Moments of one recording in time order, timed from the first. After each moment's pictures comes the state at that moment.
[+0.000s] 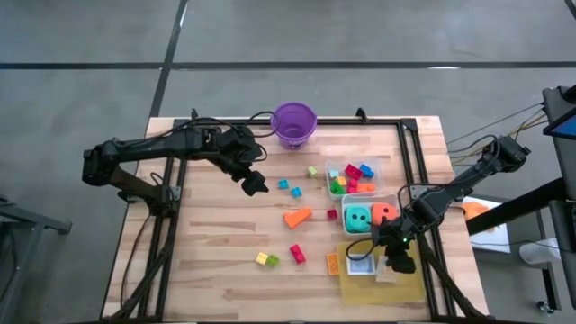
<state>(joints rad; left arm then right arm) 0.19 1.38 1.30 -0.89 0.28 -0.63 0.57 1.14 0.53 -0.51 -0.38 0.84</state>
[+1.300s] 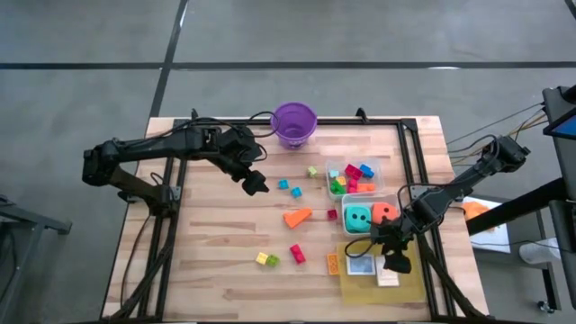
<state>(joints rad) 0.19 1.38 1.30 -0.89 0.28 -0.65 0.57 1.14 0.53 -0.49 -0.32 0.91</state>
